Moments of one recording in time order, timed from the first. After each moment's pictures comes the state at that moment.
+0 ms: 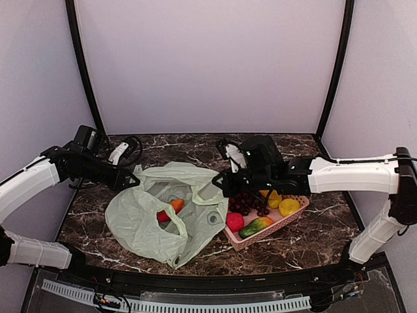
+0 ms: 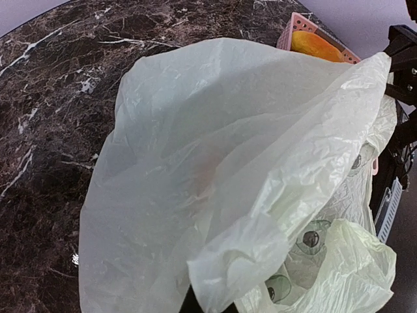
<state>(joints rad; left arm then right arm) -0.35 1.11 0.93 -0.70 0.45 0.09 1.00 1.53 1.10 -0.11 0.01 0.37</state>
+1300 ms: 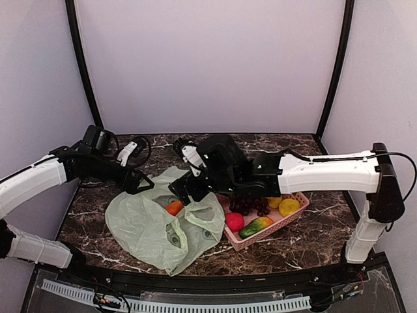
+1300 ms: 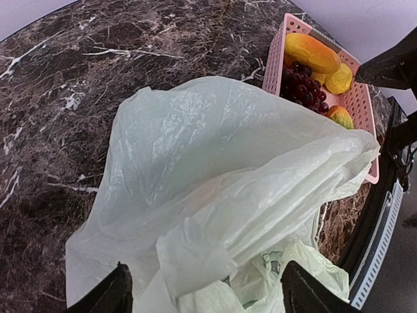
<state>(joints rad) -0.41 1.20 0.92 -0.58 0.46 0.09 1.21 1.75 1.43 -0.22 0.24 0.16</state>
